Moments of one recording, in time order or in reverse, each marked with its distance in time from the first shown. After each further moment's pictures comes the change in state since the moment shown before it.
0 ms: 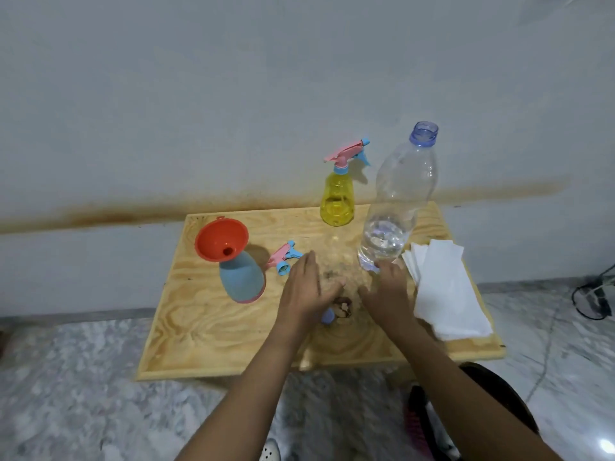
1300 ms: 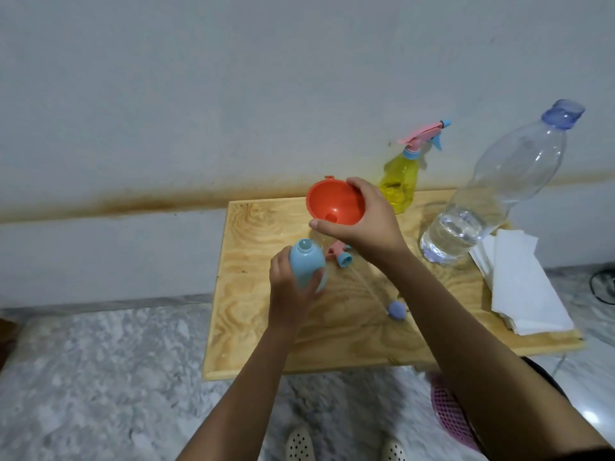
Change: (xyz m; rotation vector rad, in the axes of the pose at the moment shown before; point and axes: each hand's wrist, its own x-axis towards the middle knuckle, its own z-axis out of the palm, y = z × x) left_hand 0.012 -0.150 -0.068 -0.235 0.374 0.033; right_hand 0.032 -0.209 0.031 0.366 -0.053 -0.118
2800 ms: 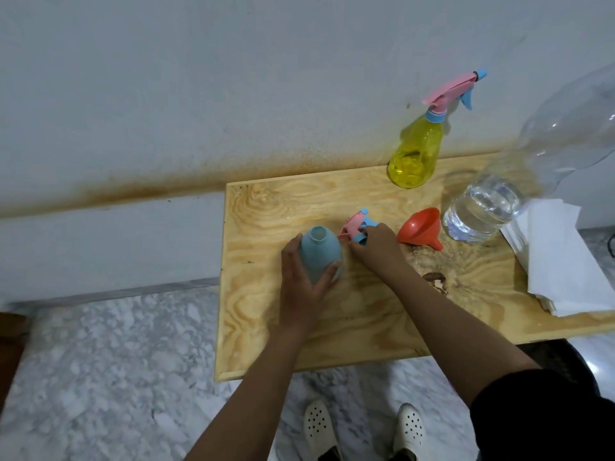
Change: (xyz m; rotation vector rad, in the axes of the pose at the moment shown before) left_hand -0.002 -0.021 0.006 -0.133 -0.081 -0.007; right_hand 0.014 0.124 0.066 -0.467 -0.179 0.296
